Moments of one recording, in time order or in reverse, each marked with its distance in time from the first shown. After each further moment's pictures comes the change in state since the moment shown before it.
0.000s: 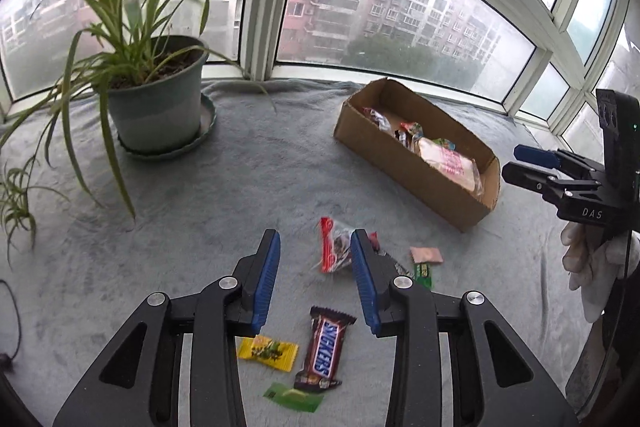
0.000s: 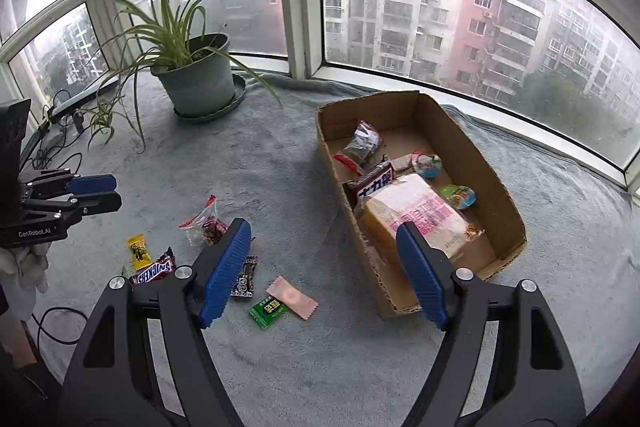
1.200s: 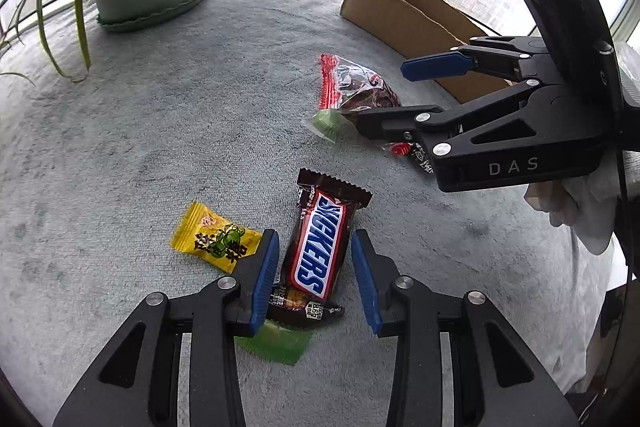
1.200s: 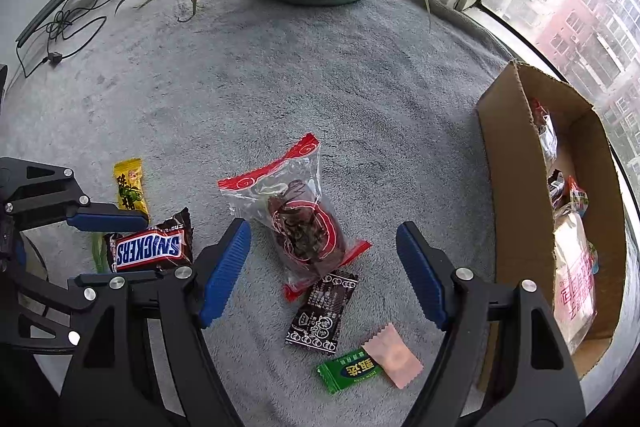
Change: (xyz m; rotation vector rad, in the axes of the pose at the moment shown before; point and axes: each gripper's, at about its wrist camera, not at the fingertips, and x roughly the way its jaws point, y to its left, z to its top) left arm 0.059 -0.004 -0.082 -0.041 0.181 0.005; right arm 0.136 0.101 -0.010 -0.346 0.275 0.120
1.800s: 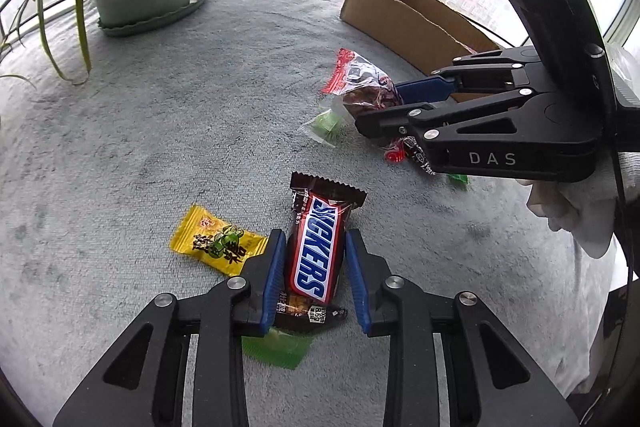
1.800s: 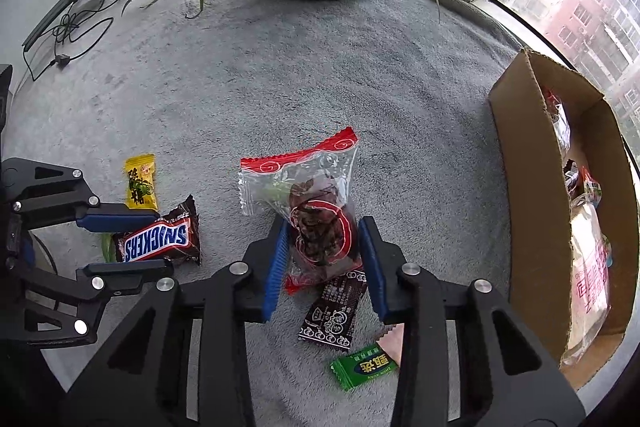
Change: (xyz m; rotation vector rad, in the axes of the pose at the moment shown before) left arm -0.003 0.000 -0.001 0.001 -0.014 0.005; right arm 0.000 0.001 -0.004 0.019 0.001 0.048
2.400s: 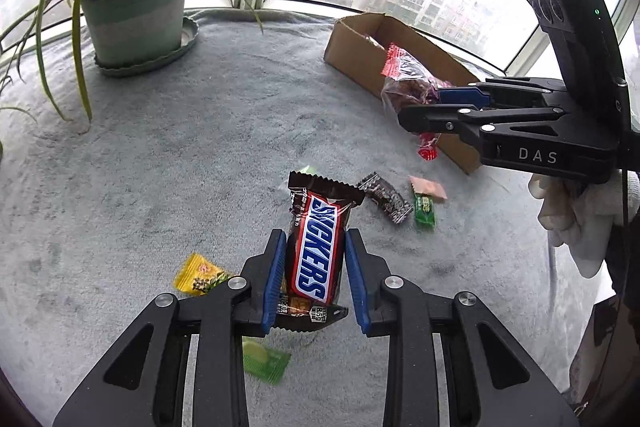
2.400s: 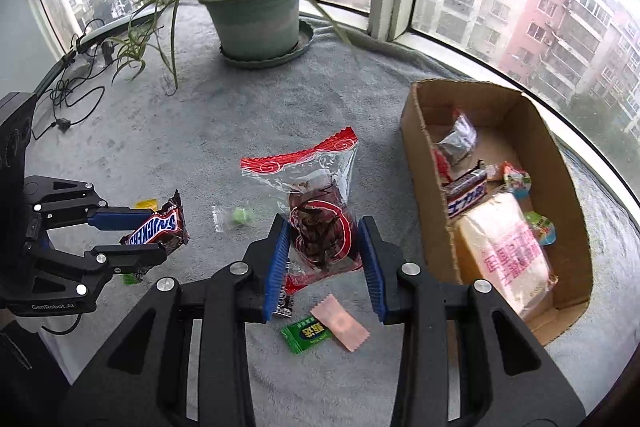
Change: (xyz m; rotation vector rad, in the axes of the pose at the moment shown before) left arm -0.027 -0.011 0.027 0.008 -0.070 -0.043; right arm -0.080 -0.052 -0.013 0.142 -0.159 -0.056
